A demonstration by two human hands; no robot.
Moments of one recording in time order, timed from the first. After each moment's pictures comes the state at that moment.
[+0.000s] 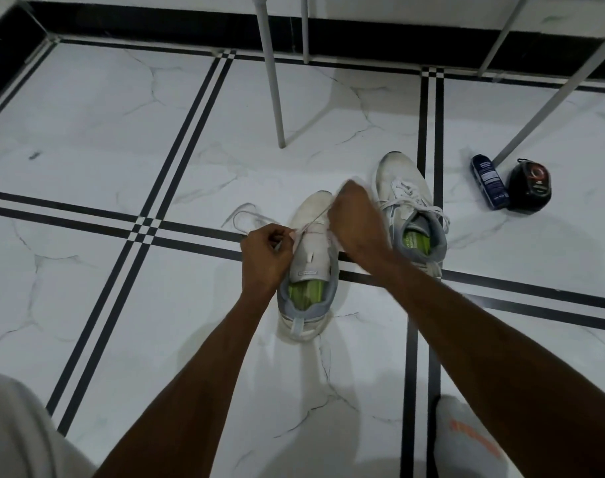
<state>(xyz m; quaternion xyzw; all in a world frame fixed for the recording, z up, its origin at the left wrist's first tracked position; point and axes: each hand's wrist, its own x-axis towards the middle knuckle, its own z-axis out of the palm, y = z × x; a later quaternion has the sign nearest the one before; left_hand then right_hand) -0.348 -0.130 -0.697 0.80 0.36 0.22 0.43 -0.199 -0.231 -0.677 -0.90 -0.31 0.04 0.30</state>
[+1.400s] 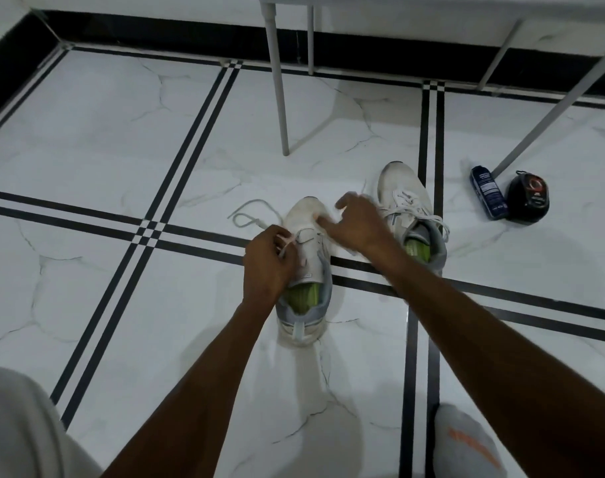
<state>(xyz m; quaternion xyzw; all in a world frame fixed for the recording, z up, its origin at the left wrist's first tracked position) -0.352 -0.132 -0.696 0.83 0.35 0.21 0.38 -0.200 -0.230 -0.642 -0.90 -0.27 0.23 0.26</state>
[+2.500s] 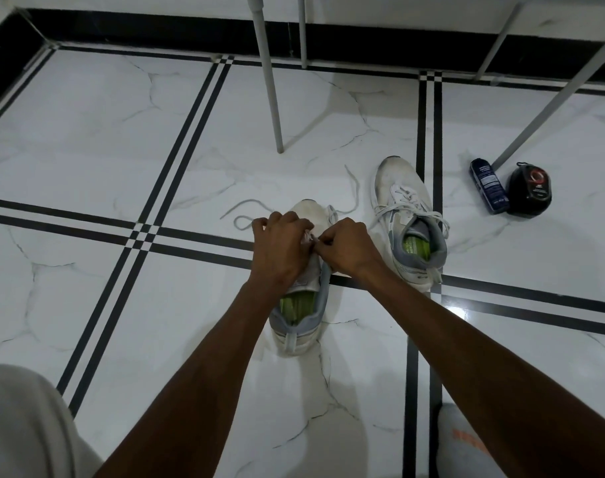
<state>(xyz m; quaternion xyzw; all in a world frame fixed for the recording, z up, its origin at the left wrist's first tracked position) -0.315 -0.129 -0.685 0.96 0.22 0.09 0.11 -0.218 -0.240 -0.678 -0.88 -0.31 0.25 0.27</state>
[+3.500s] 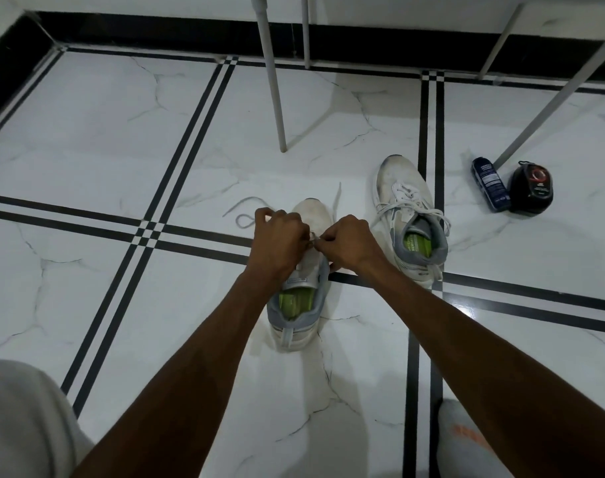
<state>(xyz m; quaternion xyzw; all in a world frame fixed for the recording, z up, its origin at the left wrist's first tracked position) -0.314 -0.119 -0.680 0.98 0.17 0.03 0.05 -0.217 -0.240 -0.682 -0.86 -0.26 0.30 0.33</state>
